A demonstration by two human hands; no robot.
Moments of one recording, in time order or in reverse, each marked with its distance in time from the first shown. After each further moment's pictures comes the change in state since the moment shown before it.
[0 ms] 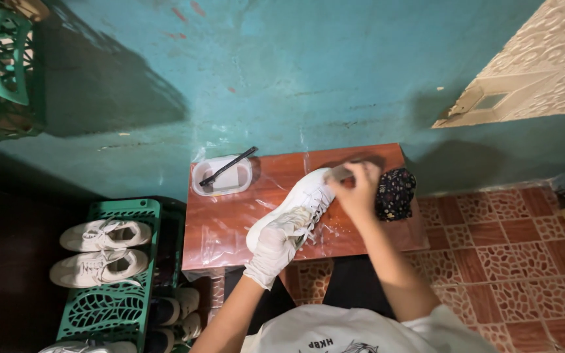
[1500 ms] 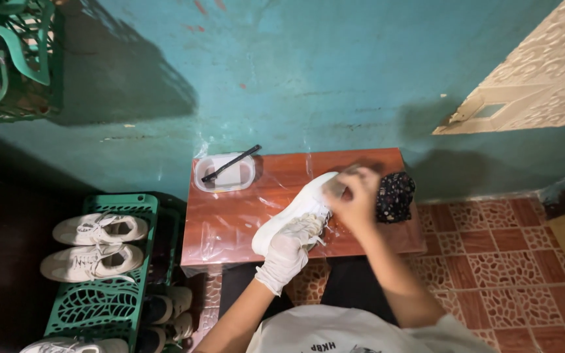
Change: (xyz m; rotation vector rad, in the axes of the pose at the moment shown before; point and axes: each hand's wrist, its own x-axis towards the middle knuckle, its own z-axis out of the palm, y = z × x) left_hand -0.015 -0.040 -0.009 0.518 -0.006 0.348; right_hand -0.015 -0.038 -0.013 0.048 -0.061 -0.103
